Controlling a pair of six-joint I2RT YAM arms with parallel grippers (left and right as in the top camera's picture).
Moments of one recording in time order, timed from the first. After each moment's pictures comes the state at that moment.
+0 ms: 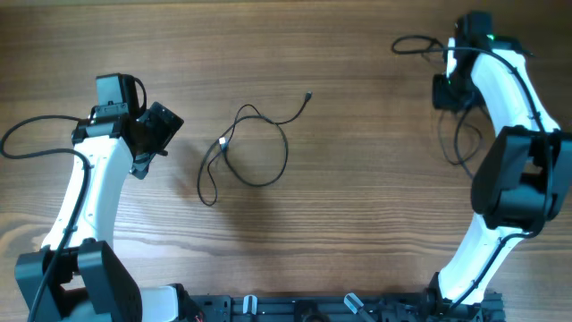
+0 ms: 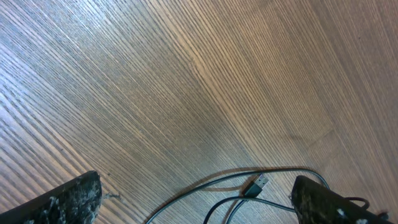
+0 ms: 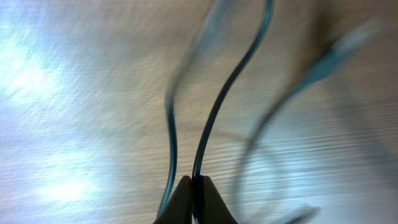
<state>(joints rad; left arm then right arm) 0.14 1.54 1.09 -0.76 0.01 -0.80 -0.13 2.10 1.66 -1.03 0.08 -0.05</state>
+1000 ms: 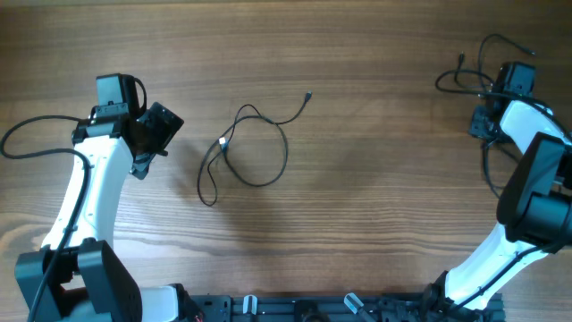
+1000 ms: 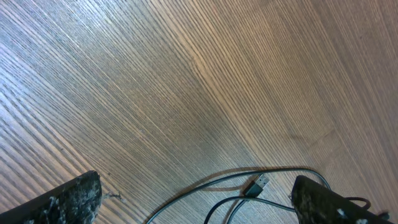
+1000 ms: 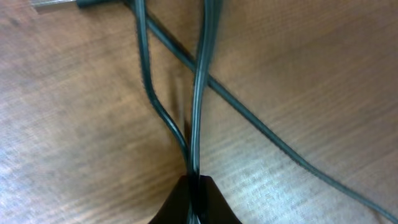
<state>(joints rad) 0.14 1.54 1.09 -0.76 0.01 -0.80 -0.34 2.02 1.26 -0.47 0.32 -0.06</state>
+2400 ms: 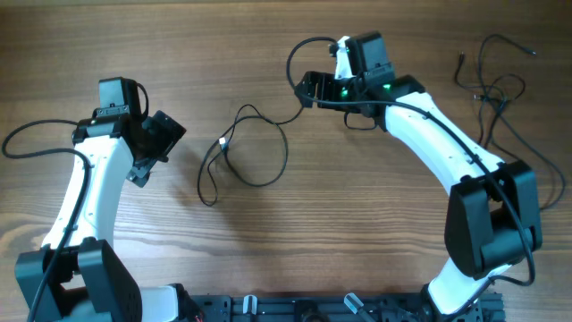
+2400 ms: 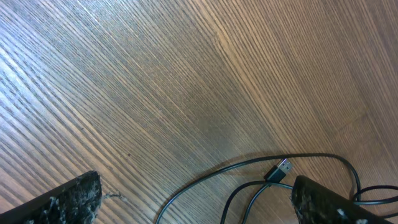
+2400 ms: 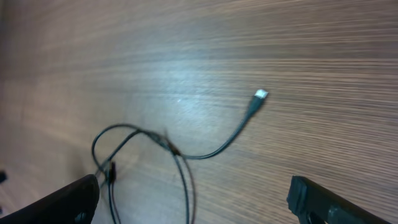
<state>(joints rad) 0.14 1.54 1.08 -0.84 0.02 -0.78 0.35 1.86 1.36 -0.40 -0.32 0.45</state>
